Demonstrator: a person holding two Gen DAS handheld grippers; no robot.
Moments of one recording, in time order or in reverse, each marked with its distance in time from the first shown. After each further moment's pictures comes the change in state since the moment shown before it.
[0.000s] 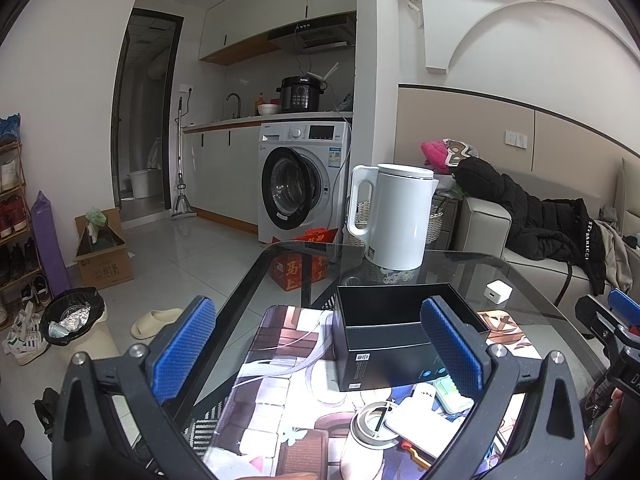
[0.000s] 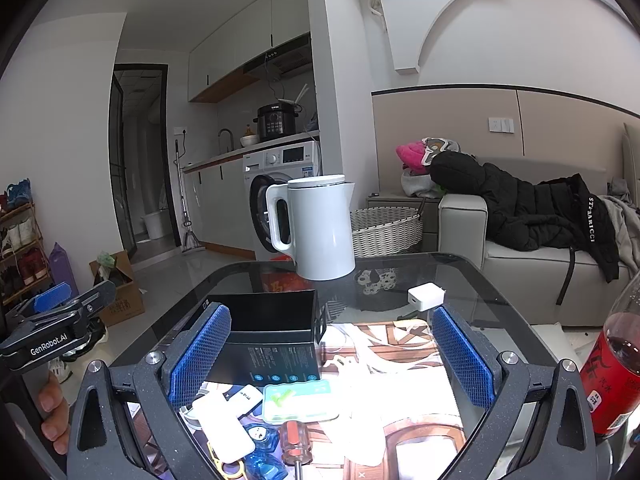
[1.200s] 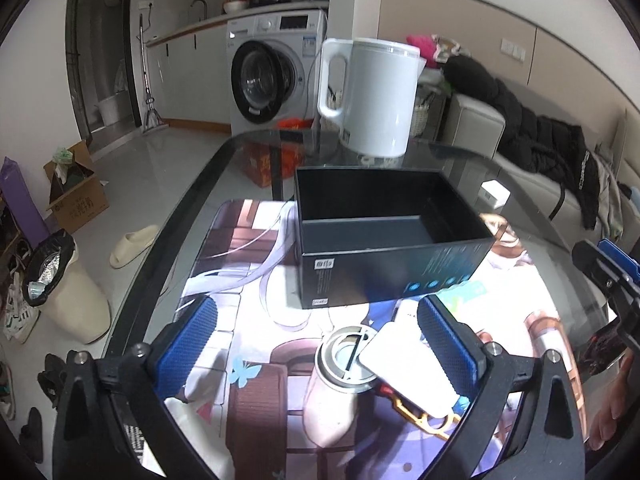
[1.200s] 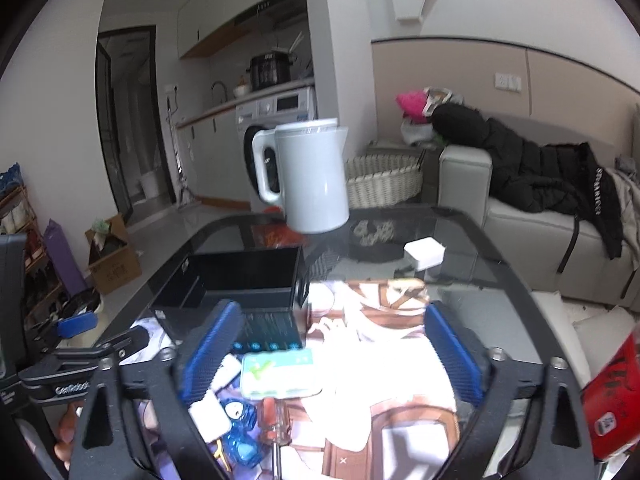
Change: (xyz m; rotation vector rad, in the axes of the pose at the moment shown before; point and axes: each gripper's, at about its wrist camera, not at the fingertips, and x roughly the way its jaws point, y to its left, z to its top) left arm 0.069 -0.034 -0.032 0.050 0.432 -0.058; right arm 0.048 -0.014 -0.002 0.002 0.240 0.014
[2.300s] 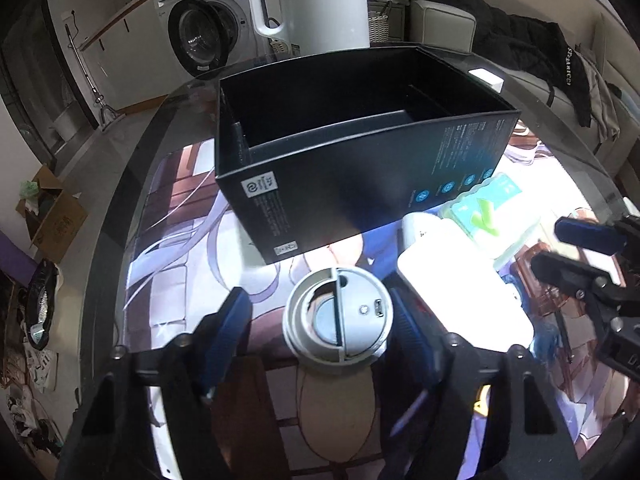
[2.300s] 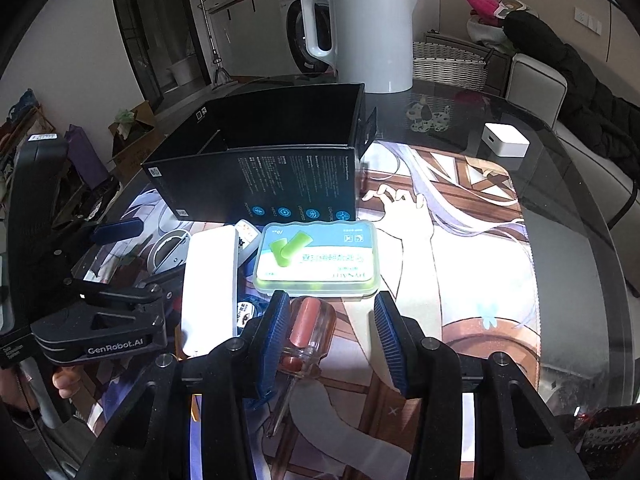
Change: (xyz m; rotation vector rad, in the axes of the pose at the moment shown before) left arm 0.066 -0.025 -0.016 0.236 0.246 -0.039; right arm 0.082 0.025 -0.052 -0.109 0.436 0.130
